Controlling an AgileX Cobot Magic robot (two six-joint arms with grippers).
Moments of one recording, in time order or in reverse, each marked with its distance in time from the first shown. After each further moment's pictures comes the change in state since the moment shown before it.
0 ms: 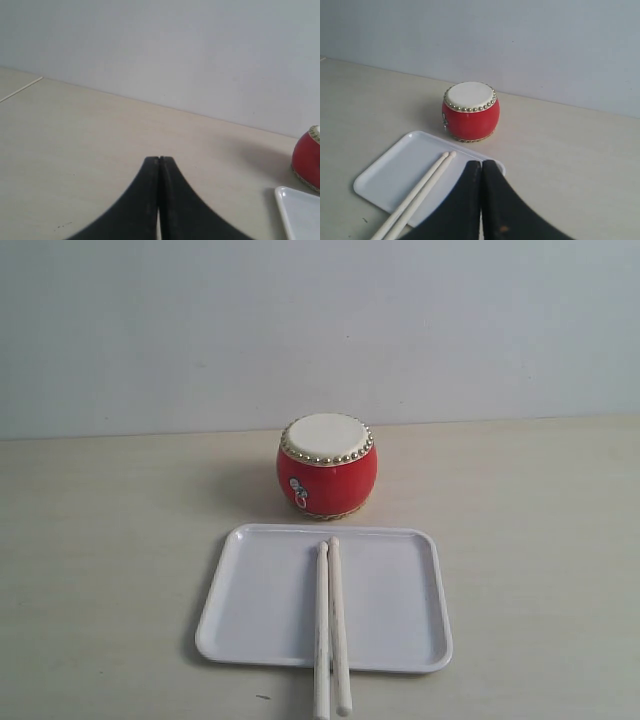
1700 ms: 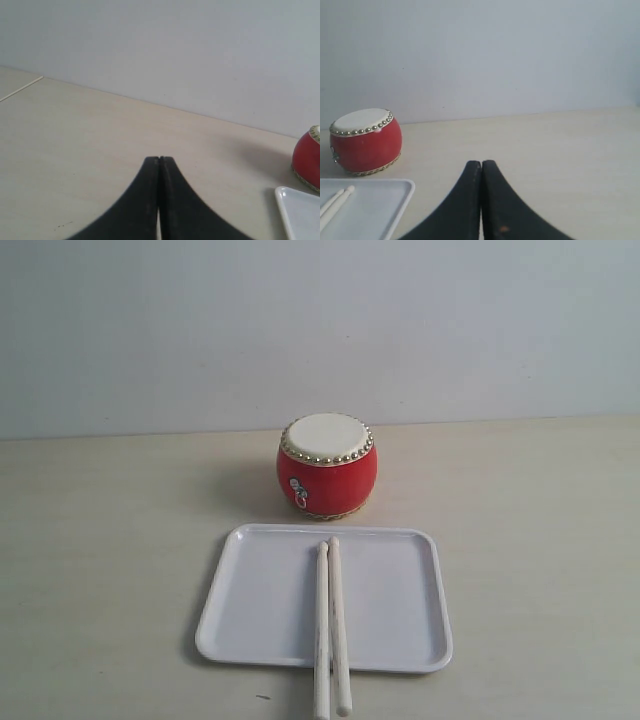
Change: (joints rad) left arm 0.000 0.000 0.000 0.002 0.001 -0.002; right arm -0.377 -0.462 0.575 -0.036 -0.363 0.090
